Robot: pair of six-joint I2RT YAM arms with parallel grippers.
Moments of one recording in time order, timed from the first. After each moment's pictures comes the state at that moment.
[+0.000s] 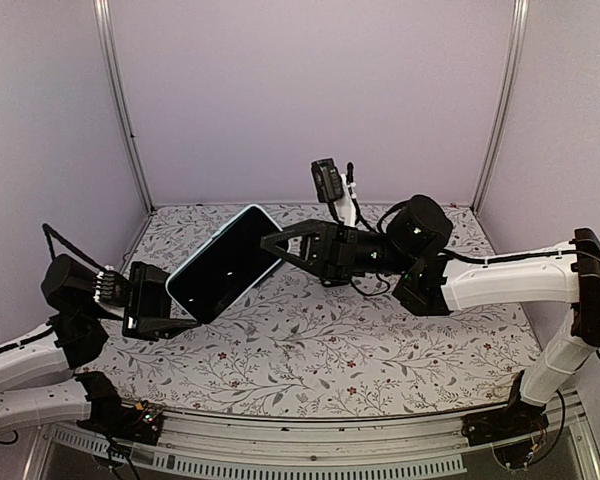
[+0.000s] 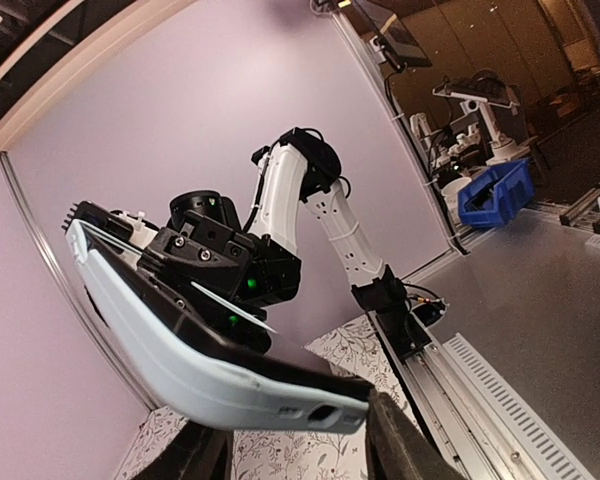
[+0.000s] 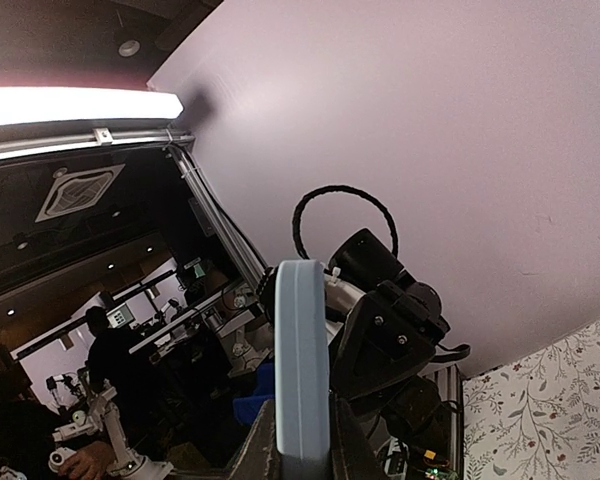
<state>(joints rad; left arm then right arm) -0.69 0.70 0.37 0.74 0.96 0.16 1.06 1.63 1.07 1.02 -0.70 0.87</state>
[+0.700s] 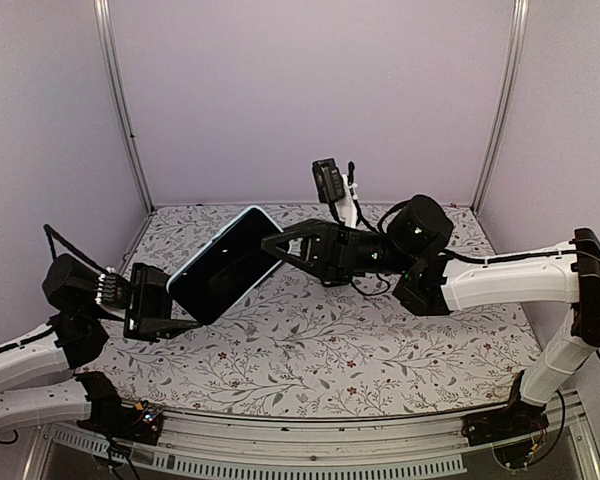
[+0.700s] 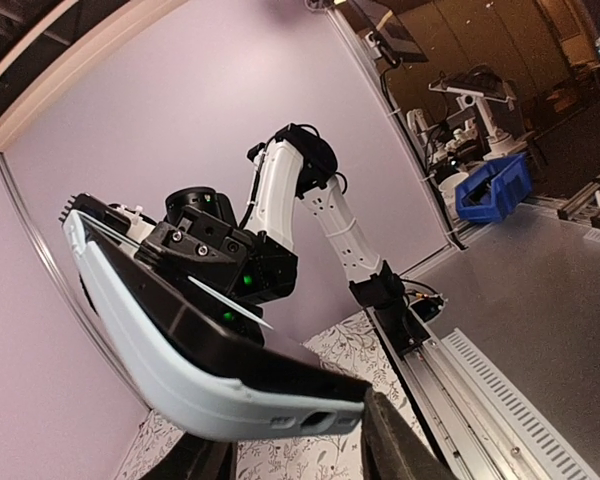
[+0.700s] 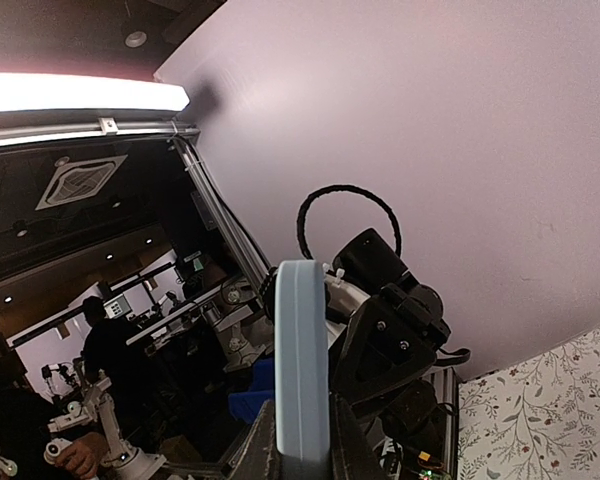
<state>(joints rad) -0.69 0.70 0.37 0.73 0.97 0.19 1.06 1.63 1.07 1.03 -0.72 0.85</state>
